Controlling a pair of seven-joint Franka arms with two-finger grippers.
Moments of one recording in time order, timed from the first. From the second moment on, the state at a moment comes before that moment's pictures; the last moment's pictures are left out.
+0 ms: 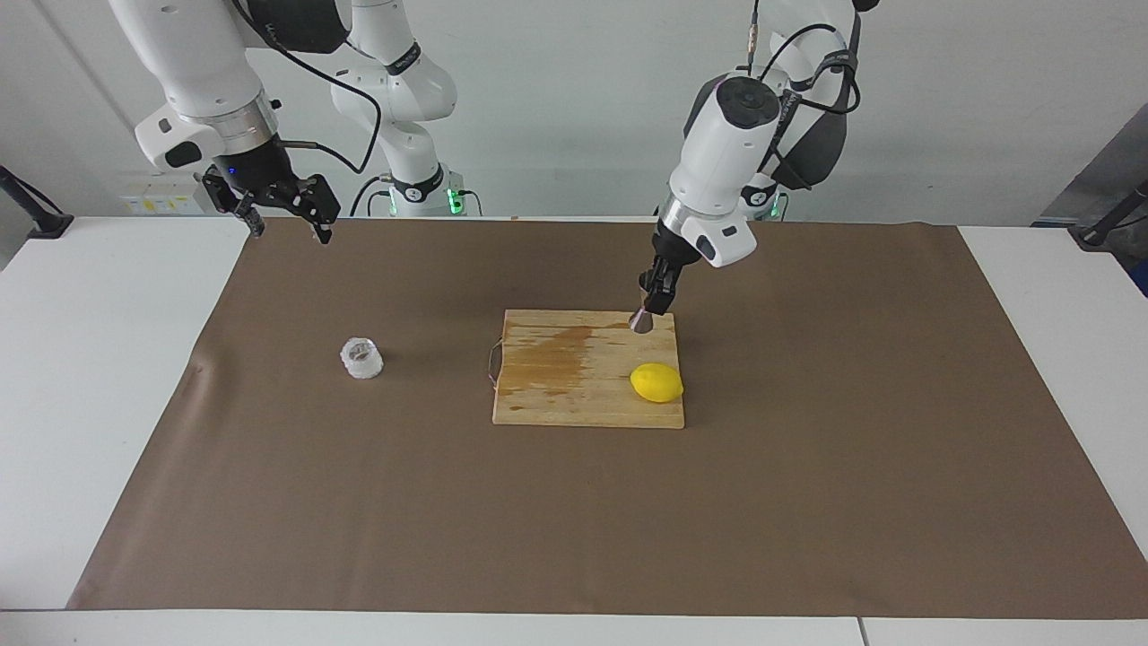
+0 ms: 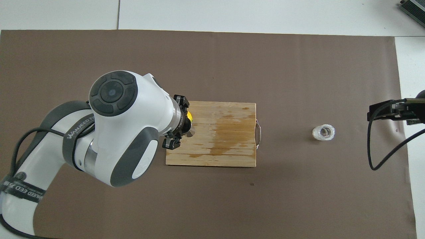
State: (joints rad) left arm -0.51 0.12 -0.08 -1.75 -0.16 1.96 -1.82; right arm 0.02 -0.07 -0.03 -1.66 -0.04 1.57 0.11
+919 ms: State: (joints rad) left arm -0.70 0.38 -0.08 -1.59 -0.07 2.04 -2.09; right arm 0.02 -0.07 -0.03 -1.66 -0.04 1.57 0.11
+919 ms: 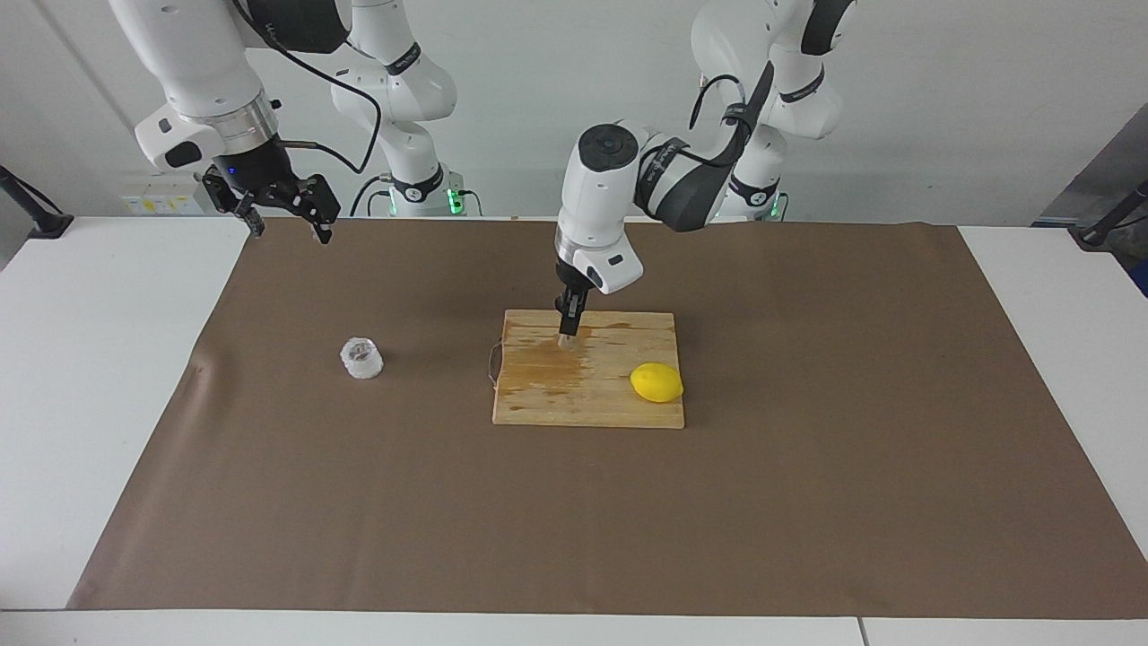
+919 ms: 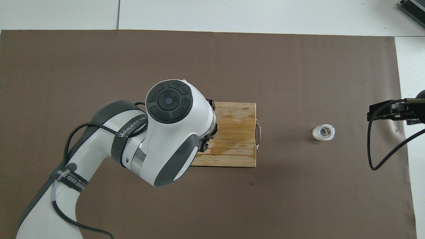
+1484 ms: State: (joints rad) left arm -0.72 0.41 -0.08 -1.57 -0.04 2.08 -2.14; right arm 0.02 -0.07 -0.03 -1.66 -0.04 1.57 0.11
